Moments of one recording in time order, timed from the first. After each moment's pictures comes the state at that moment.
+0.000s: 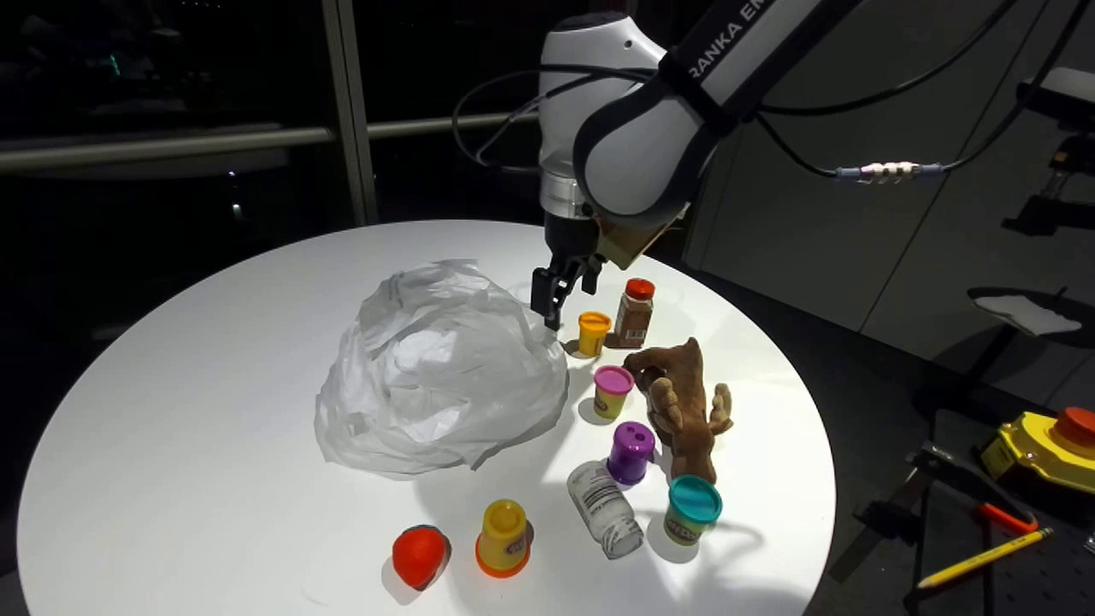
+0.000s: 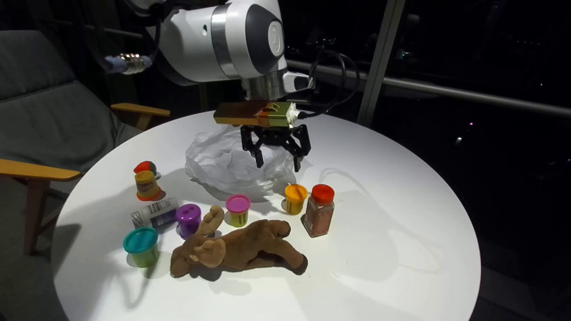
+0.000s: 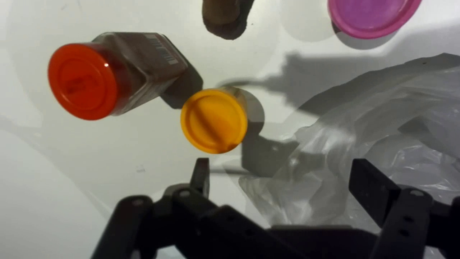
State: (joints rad) arm 0.13 0.64 -0.11 -1.88 -0.27 2.56 0.13
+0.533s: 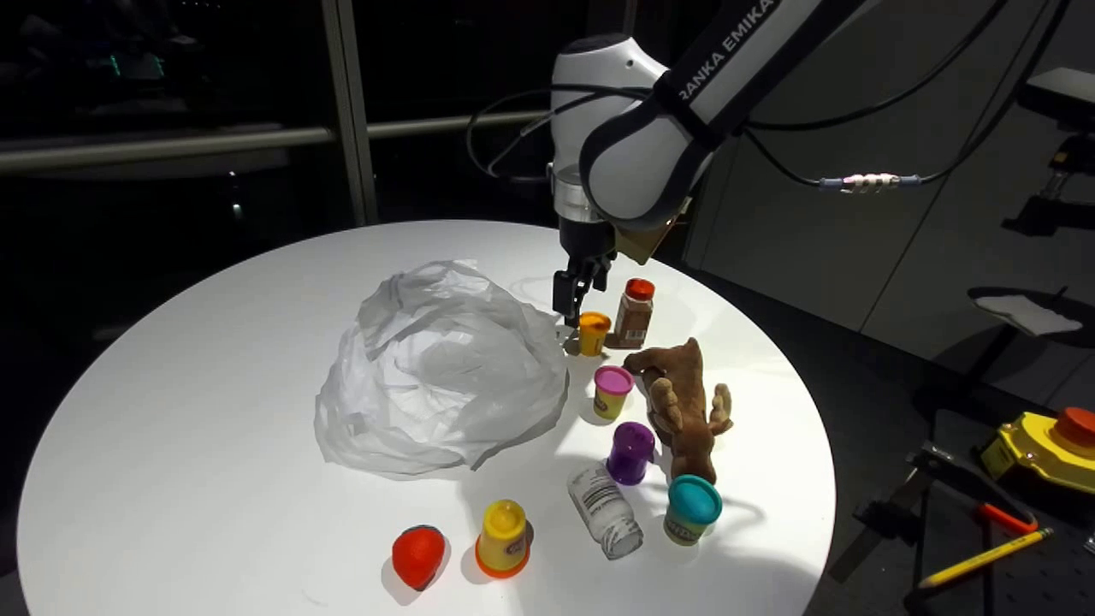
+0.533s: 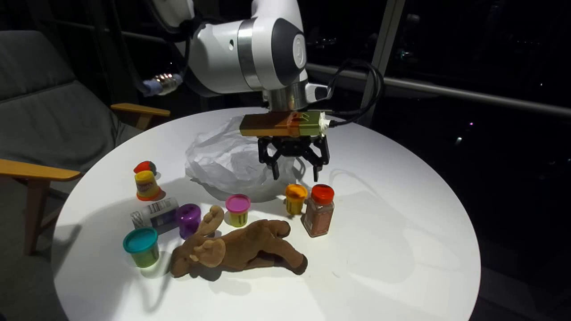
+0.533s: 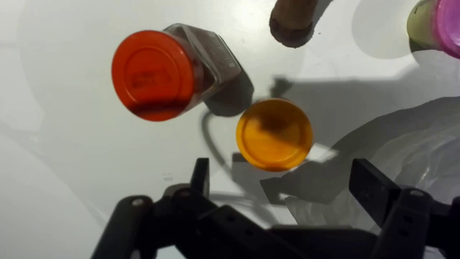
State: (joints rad) arm 0.08 0.70 -0.12 -1.82 -0.28 2.54 -0.01
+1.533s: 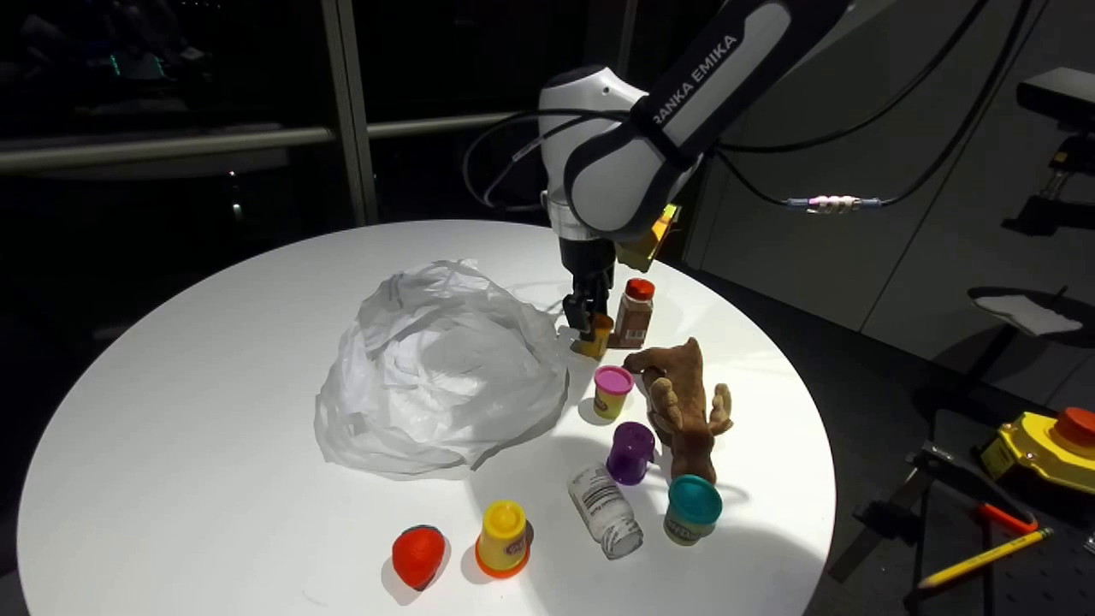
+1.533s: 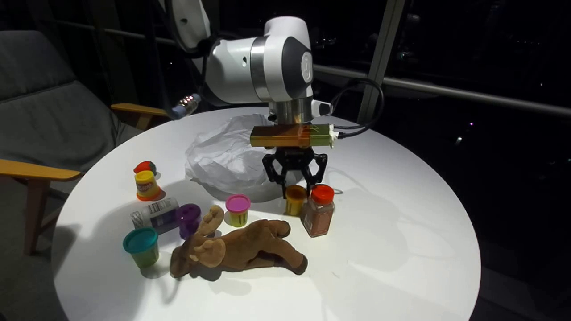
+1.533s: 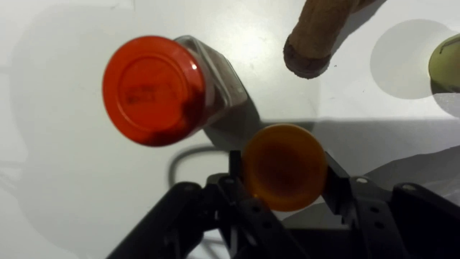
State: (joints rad) arm 0.04 0.78 -0.08 -1.71 -0.28 2.40 -0.11
